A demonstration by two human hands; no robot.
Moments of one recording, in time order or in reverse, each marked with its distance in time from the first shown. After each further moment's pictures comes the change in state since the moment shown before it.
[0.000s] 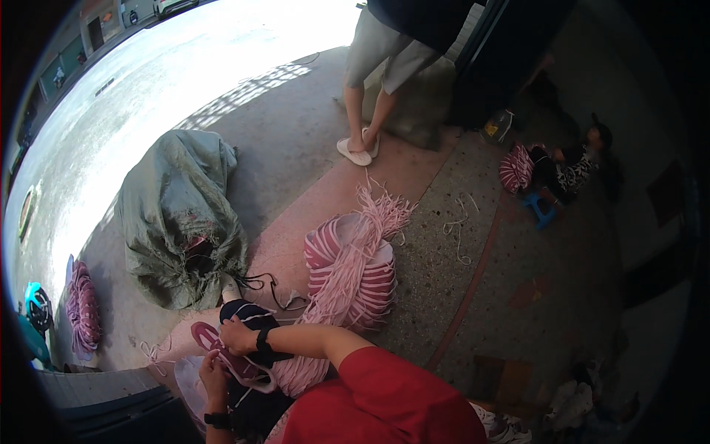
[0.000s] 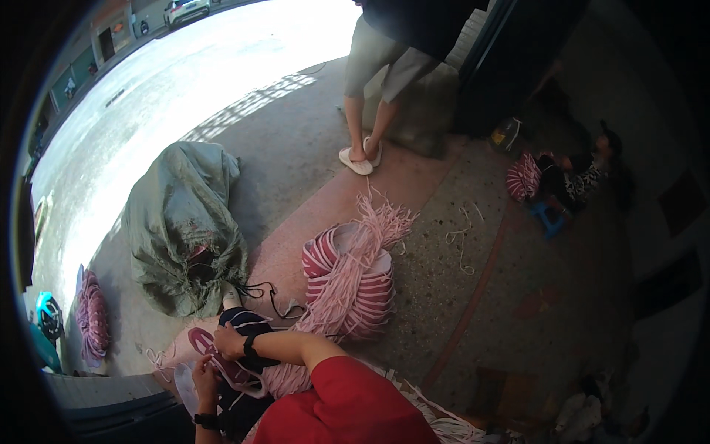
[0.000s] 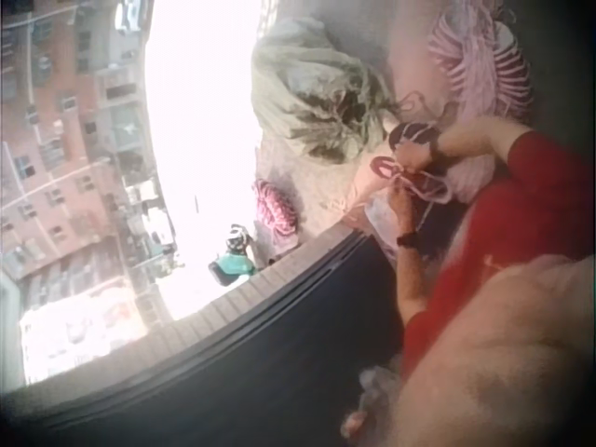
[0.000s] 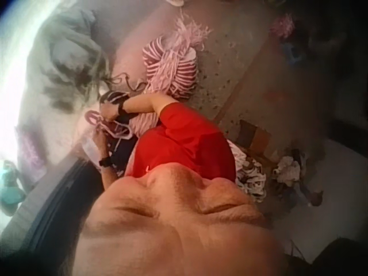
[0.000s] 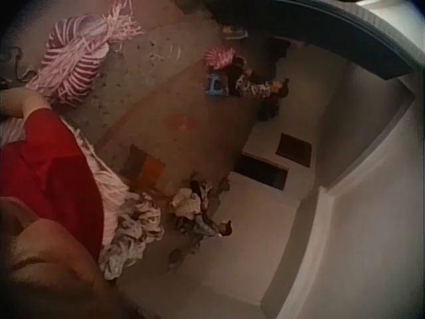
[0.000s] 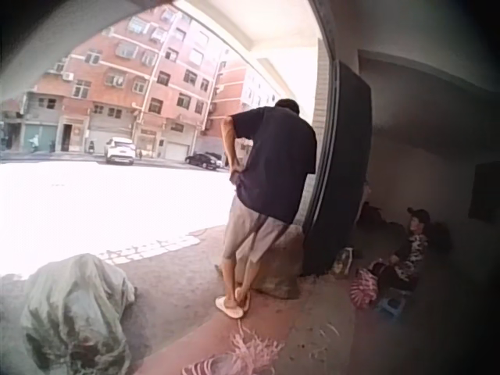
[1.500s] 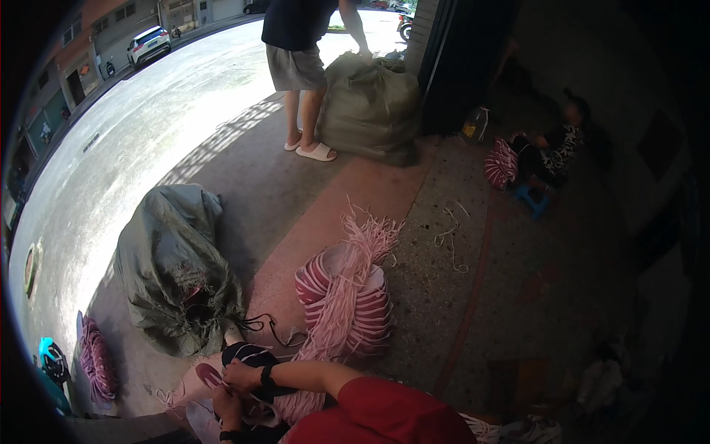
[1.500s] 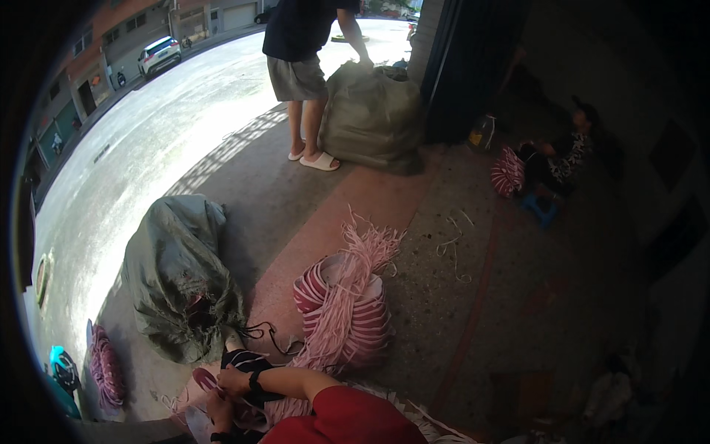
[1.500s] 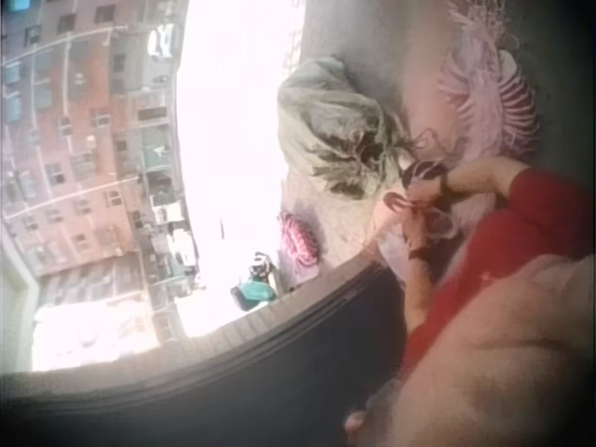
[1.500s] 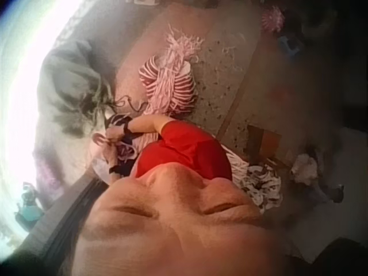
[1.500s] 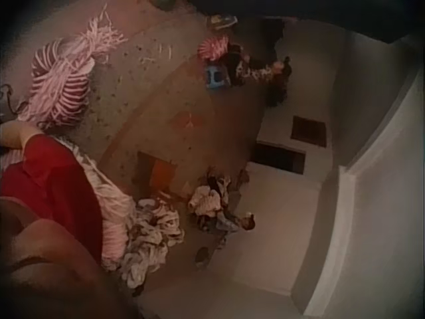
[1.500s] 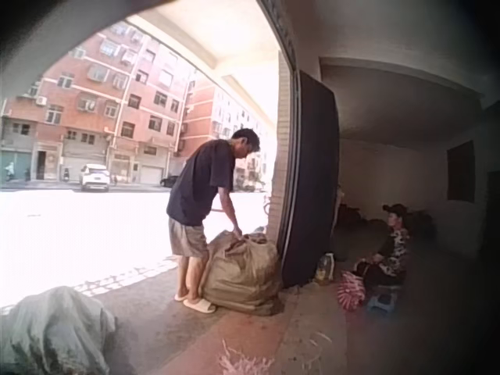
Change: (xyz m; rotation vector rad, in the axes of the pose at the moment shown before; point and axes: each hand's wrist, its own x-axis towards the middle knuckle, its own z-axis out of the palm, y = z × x) left_hand 0.023 0.007 0.046 0.876 0.172 0.306; right_hand -0.011 0.019 0.013 0.035 0.134 -0.126
